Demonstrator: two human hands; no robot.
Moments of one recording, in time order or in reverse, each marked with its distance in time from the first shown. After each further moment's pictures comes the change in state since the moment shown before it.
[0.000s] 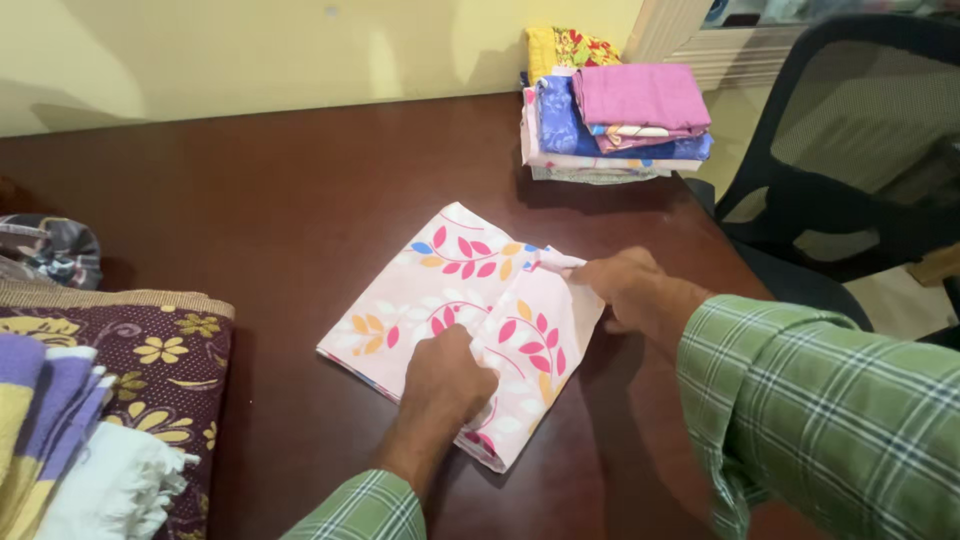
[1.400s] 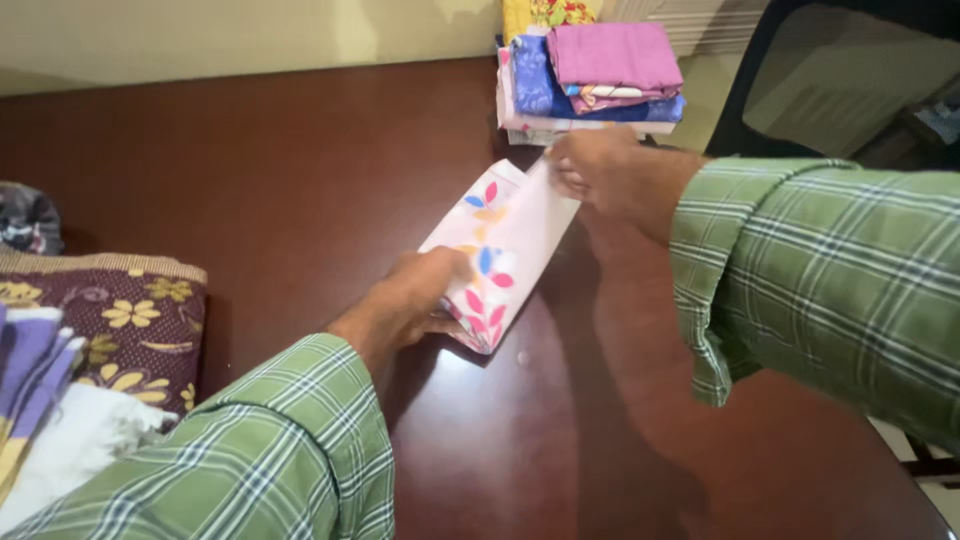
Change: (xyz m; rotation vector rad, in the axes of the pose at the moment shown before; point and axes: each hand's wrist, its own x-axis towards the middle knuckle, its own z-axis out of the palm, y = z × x) left_hand 0.030 0.021 -0.031 -0.820 -0.349 -0.197; right_hand 0.024 -0.049 -0.029 0.734 -0.234 -0.317
